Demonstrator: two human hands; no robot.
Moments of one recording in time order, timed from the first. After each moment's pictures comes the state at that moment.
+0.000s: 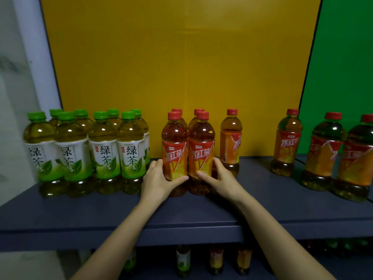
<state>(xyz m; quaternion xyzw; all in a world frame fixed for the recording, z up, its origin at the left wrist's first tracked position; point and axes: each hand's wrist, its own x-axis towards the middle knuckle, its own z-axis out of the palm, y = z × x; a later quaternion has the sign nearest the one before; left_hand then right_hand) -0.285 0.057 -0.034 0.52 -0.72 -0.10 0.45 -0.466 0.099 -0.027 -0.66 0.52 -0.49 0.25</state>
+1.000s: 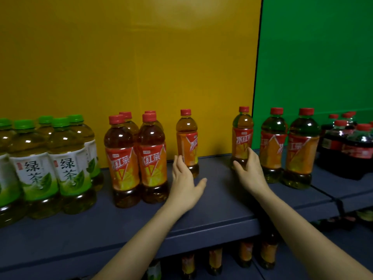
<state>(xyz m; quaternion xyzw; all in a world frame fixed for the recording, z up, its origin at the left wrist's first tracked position) -0.438 0.096 -0.028 0.39 -0.80 -0.21 0.40 -0.620 0.131 -0.029 -0.49 0.70 -0.53 0.01</state>
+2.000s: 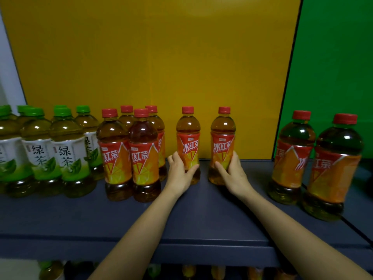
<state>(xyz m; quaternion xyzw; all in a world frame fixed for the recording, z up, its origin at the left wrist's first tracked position) -0.483 0.039 -0.031 0.52 -0.70 -0.20 0.46 -0.638 0.060 -0.042 -0.61 0.60 -0.50 0.11</state>
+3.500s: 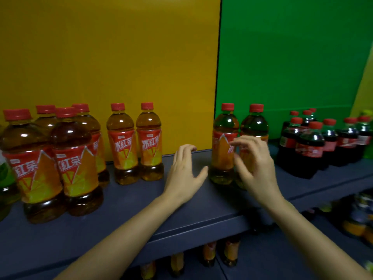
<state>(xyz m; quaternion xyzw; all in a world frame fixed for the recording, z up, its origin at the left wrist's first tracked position) -0.575 0.101 -0.029 0.25 -0.85 -0.13 0.45 -0.715 0.210 -0.005 -0.59 0.57 -0.52 -0.23</state>
